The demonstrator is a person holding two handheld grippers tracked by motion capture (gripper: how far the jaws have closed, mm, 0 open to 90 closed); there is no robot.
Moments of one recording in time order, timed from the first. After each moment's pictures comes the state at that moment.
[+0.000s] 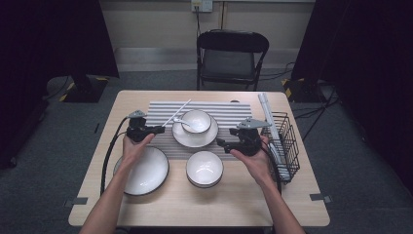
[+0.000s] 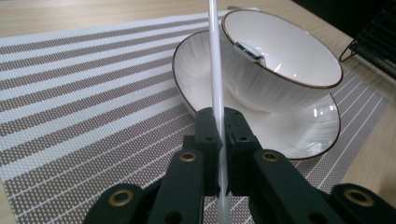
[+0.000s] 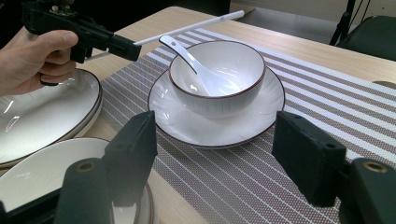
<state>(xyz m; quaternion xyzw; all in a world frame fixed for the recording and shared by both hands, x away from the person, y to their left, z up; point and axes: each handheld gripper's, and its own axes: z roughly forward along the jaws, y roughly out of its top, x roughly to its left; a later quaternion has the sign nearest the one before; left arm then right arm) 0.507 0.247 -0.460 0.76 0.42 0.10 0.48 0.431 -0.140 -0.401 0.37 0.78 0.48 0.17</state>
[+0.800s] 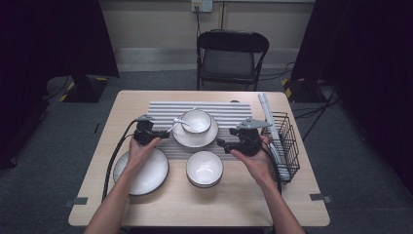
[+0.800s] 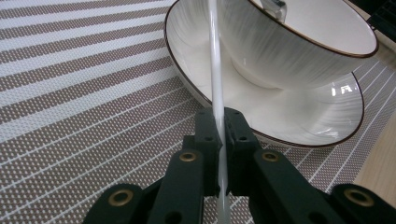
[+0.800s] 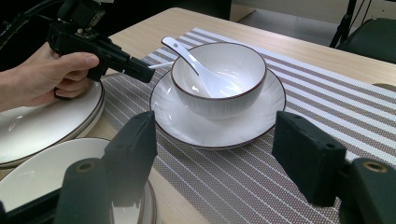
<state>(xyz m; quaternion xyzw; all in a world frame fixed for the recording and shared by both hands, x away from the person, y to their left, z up) 0.514 0.232 -0.482 0.78 0.43 0.07 0.45 0.429 -0.140 -0.399 0.36 0.78 0.49 0.17</state>
